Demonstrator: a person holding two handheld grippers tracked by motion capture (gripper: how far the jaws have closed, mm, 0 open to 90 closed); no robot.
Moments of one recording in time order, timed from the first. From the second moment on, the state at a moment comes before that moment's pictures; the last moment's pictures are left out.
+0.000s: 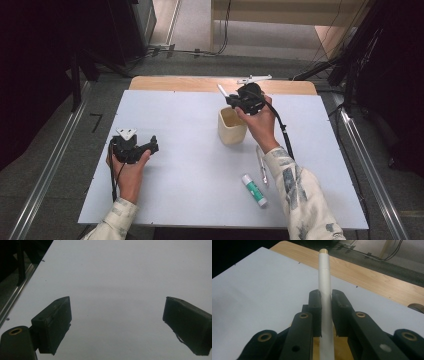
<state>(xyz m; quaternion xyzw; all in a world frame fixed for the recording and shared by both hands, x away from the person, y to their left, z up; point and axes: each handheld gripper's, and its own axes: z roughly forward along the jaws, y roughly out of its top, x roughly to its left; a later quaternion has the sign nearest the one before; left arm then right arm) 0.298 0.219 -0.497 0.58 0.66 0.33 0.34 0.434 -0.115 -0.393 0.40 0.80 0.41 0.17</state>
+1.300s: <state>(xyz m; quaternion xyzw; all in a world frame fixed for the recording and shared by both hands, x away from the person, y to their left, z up) 0.298 0.219 -0.498 0.59 0.66 0.33 0.34 0.429 -0.119 -0.411 0.38 0.81 0.40 0.18</state>
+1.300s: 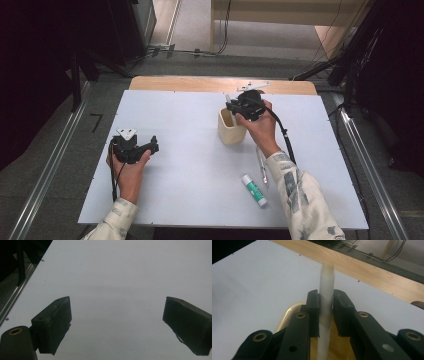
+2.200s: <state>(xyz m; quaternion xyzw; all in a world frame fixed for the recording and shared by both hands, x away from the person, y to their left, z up) 0.298 0.218 -0.498 0.59 0.66 0.33 0.34 0.406 -0.142 -0.410 0.39 0.80 0.42 0.17</state>
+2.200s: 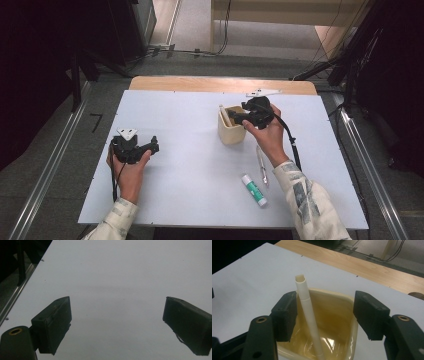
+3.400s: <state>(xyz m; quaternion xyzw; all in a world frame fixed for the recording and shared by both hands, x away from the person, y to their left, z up) 0.297 0.215 -0.498 0.59 0.66 0.33 0.34 0.383 -0.184 -0.423 0.44 0.77 0.42 0.17</state>
